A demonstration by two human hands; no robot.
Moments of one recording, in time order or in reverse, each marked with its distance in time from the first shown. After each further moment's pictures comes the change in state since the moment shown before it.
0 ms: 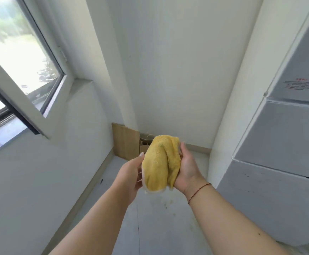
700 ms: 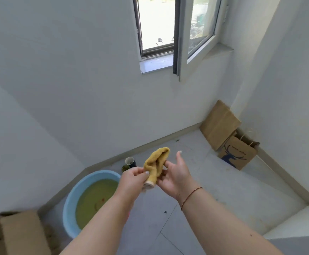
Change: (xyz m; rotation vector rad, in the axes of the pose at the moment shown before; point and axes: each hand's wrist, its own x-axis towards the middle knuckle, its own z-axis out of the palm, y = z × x) left_hand -0.177 -0.187 -0.153 -0.143 0.758 -0.010; right_hand -0.075 0.247 0.062 -0.439 -0.125 0.792
